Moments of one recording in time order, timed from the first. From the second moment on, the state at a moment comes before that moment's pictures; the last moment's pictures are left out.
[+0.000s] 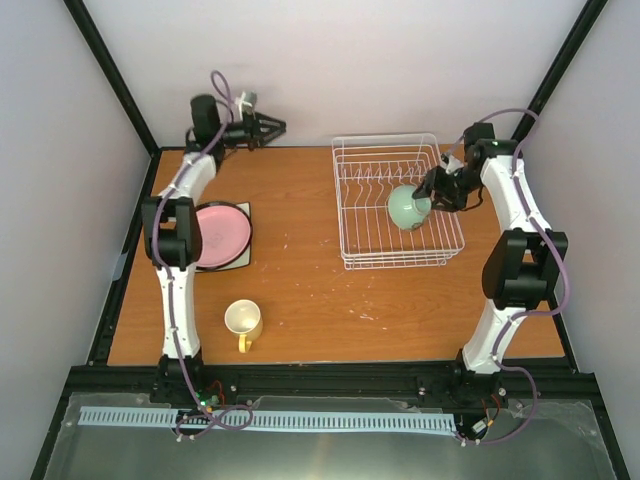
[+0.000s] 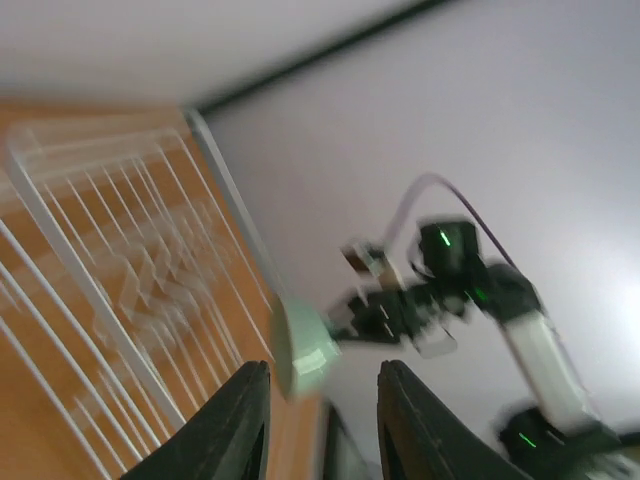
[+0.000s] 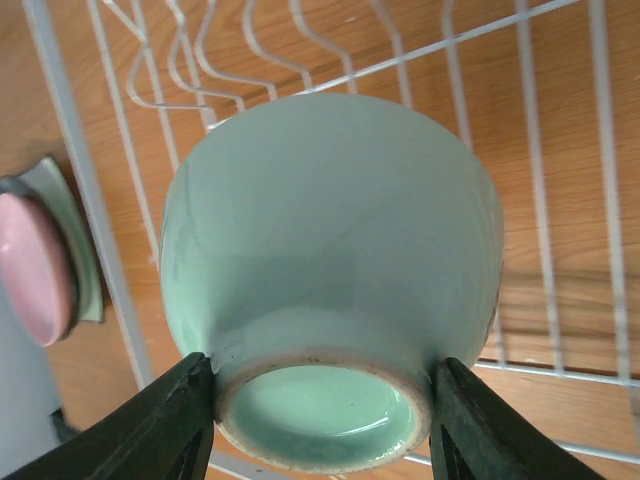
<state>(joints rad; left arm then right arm) -0.05 2.34 1.92 0.49 1.39 -1.26 -0.03 1.88 1.76 -1.17 -0.57 0.28</state>
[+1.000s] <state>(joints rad) -0.19 1.55 1.65 -1.05 0.19 0.16 0.05 2.08 1.86 -1.23 -0.13 0.20</state>
